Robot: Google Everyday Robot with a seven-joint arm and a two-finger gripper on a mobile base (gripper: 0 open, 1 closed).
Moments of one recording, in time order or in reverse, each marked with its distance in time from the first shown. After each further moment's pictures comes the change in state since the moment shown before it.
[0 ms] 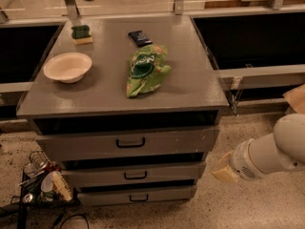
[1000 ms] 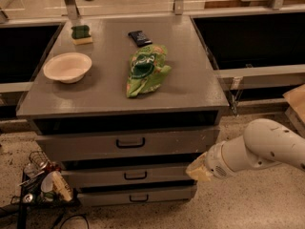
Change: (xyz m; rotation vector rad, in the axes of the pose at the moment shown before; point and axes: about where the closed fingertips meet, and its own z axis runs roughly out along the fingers) arm -0.035 0.015 0.067 -0.113 -0.098 -0.016
